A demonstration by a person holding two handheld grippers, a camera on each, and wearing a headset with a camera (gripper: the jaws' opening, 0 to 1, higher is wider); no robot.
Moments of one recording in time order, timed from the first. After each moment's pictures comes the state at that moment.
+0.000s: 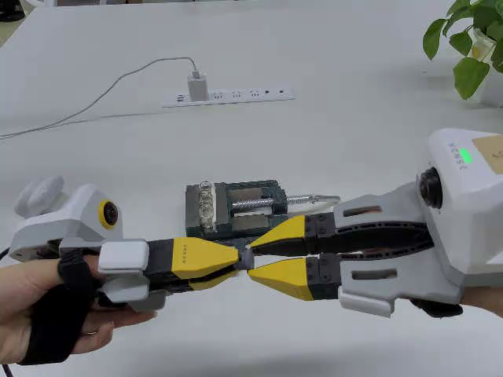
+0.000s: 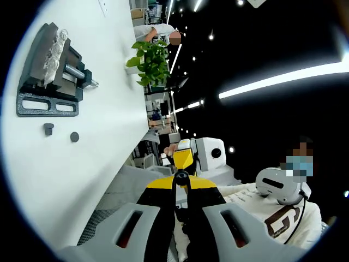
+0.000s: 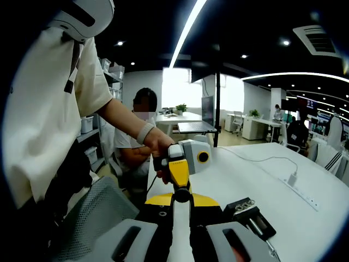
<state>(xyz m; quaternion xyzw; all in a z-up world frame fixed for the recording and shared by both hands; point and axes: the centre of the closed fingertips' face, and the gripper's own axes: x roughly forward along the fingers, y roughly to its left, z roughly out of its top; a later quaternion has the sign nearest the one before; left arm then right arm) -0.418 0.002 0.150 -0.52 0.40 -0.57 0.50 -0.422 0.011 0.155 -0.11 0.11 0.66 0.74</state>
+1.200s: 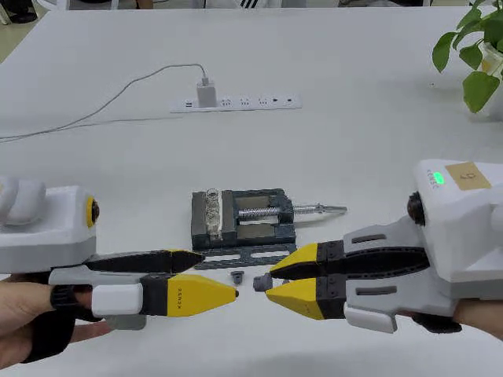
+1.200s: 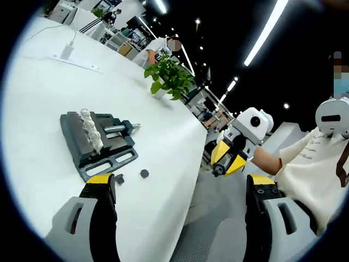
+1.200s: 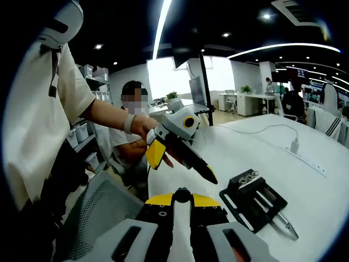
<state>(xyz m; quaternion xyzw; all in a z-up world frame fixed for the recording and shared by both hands) -0.374 0.034 0.083 -0.22 0.32 -0.53 0.75 -0.413 -0.001 0.119 -0.07 0.21 0.63 0.74</state>
